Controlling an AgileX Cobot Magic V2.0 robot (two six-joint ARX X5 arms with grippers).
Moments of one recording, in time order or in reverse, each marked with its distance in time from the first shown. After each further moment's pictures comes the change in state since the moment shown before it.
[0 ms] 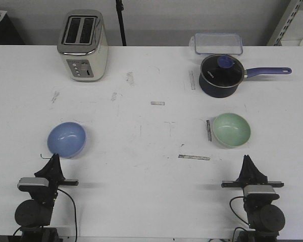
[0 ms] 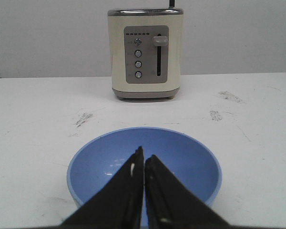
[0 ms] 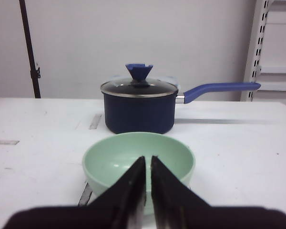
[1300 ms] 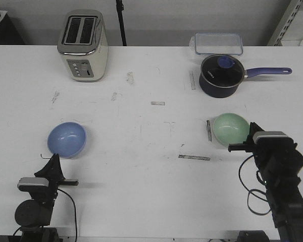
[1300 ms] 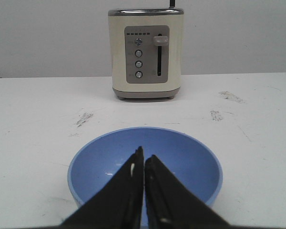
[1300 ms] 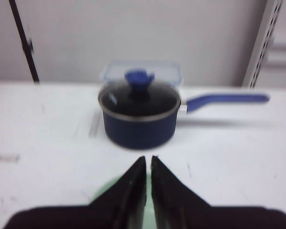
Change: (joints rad) left arm 0.000 0.000 0.000 0.000 0.000 0.000; right arm 0.001 0.748 0.741 -0.310 -0.003 -0.002
